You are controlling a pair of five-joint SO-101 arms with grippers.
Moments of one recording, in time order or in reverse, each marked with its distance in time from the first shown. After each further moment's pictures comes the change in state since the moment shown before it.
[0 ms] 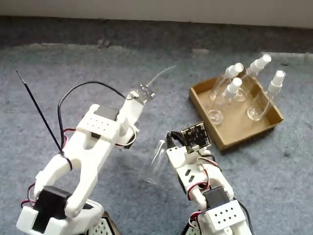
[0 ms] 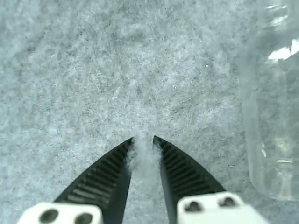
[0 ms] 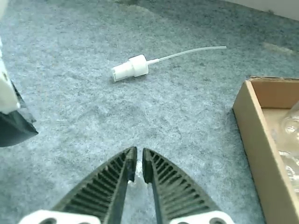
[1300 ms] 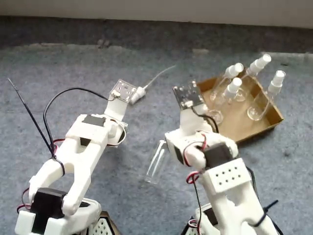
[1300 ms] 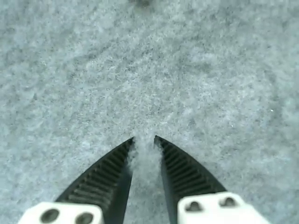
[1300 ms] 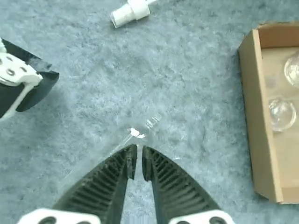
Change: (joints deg) left arm -7.6 -1.1 11.3 -21.4 3.3; right arm -1.1 41.5 -52.7 41.1 -5.0
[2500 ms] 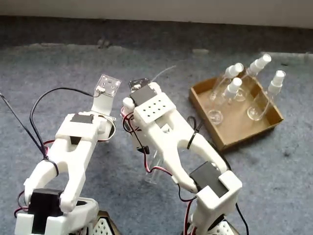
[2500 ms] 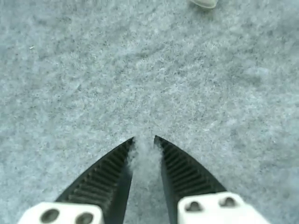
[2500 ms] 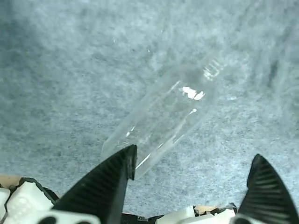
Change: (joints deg) left arm -6.9 0.0 0.0 -2.7 0.4; right arm -14.9 55.6 -47.2 31.7 -19.1
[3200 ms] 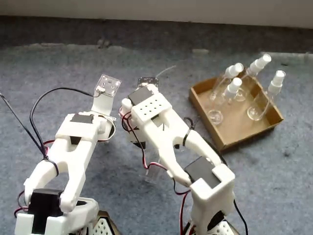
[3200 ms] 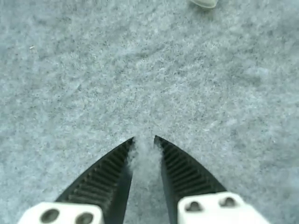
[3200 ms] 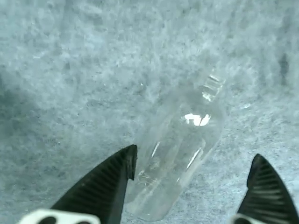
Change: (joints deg) left arm 0.0 0.0 0.0 0.0 0.0; right arm 0.3 7.6 0.0 -7.3 -15.8
